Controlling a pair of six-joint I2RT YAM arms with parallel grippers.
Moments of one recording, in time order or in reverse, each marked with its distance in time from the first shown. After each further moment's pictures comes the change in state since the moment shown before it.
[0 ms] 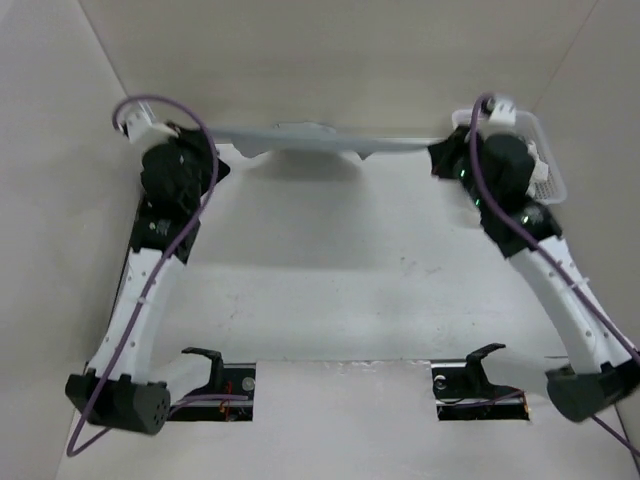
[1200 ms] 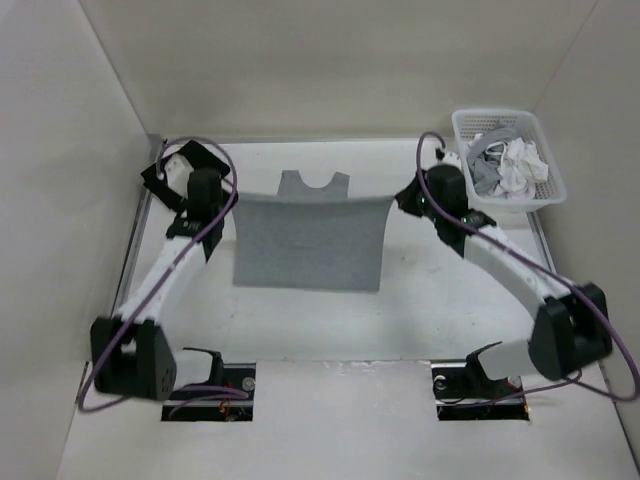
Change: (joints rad) left arm -0.011 0.046 -0.444 -0.095 -0.070 -0.247; right arm 0.039 0.103 -0.539 0.231 -0.038 0.286
